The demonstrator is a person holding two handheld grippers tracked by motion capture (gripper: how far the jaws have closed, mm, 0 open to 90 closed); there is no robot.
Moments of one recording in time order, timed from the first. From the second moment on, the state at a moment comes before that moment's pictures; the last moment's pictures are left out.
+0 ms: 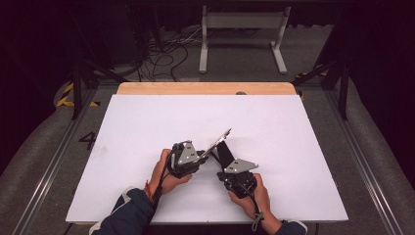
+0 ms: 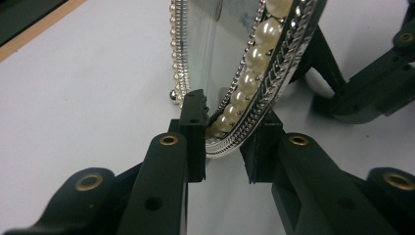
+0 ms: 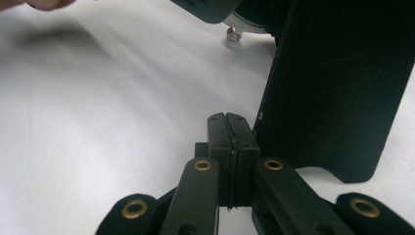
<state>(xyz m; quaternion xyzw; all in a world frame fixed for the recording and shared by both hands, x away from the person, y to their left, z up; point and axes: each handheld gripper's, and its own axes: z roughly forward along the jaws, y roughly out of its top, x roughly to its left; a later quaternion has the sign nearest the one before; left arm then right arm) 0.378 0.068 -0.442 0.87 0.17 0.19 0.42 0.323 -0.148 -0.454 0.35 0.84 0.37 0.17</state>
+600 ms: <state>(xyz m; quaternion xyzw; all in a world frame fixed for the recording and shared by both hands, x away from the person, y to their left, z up) 0.376 0.067 -0.444 0.86 0.18 0.17 0.45 0.333 -0.165 -0.454 0.33 0.86 0.38 0.14</state>
